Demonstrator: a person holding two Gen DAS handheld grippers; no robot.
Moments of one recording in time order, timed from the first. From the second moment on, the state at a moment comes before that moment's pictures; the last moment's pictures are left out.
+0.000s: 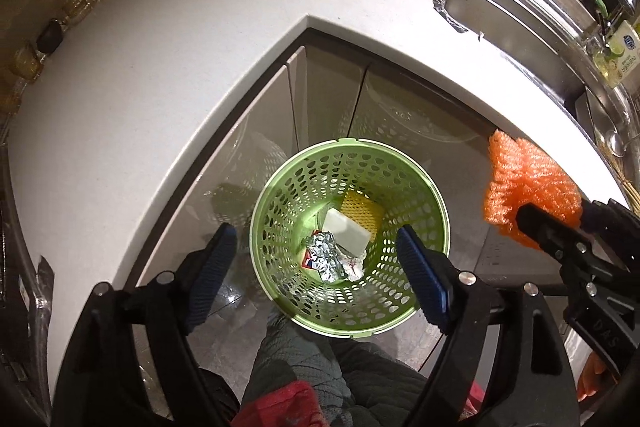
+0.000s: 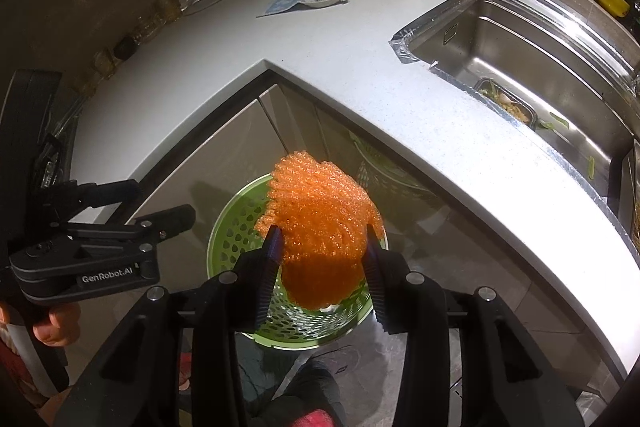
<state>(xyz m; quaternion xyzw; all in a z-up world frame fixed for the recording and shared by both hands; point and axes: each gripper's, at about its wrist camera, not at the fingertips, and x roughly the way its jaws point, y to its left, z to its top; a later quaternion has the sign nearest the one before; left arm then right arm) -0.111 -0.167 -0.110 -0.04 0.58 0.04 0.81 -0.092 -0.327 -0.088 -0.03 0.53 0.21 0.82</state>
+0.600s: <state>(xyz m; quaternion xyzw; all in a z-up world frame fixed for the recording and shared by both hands) -0.106 -0.145 -0.095 -0.04 0.56 0.06 0.82 -0.082 -0.318 -0.078 -0.01 0.52 0.21 0.83</state>
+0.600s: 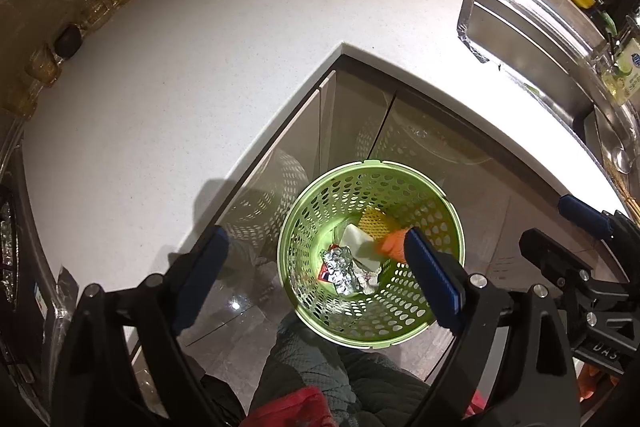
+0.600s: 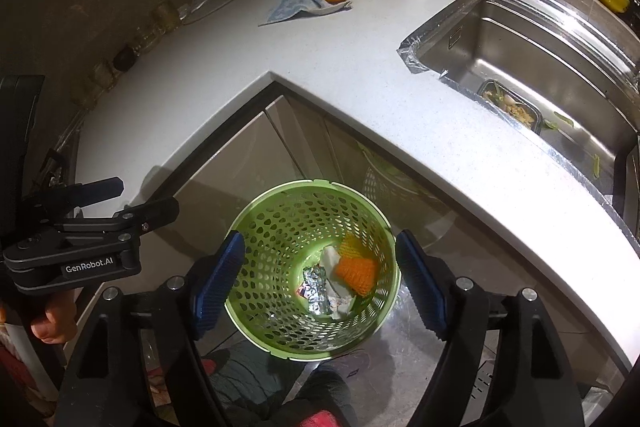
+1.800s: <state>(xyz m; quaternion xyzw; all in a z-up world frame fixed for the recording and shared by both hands) 0.159 -0.076 -0.083 -0.04 0.51 0.05 0.86 0.167 -0.263 -0.041 0.02 0.45 0.15 0.88</state>
